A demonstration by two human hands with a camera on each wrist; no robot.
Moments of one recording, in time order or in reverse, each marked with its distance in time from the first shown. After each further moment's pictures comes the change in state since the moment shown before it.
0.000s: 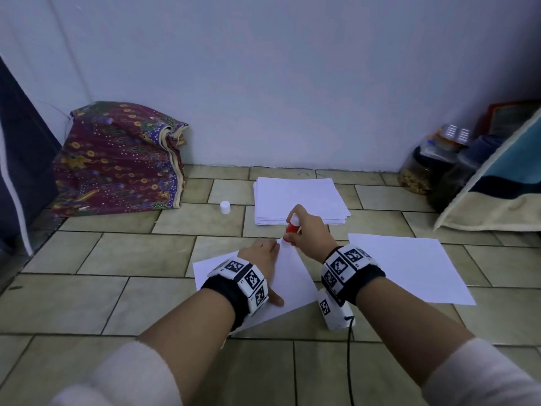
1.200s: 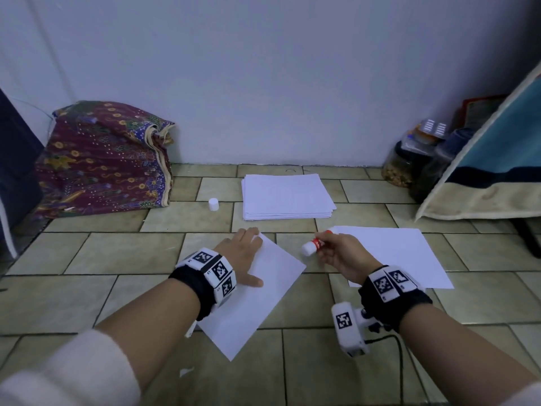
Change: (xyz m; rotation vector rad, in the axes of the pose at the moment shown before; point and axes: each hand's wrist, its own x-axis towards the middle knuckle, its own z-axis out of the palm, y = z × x) left_hand -0.016 -0.014 -0.005 0.157 0.065 0.113; right_hand -0.064 0.042 -0.044 0.986 0.018 0.432
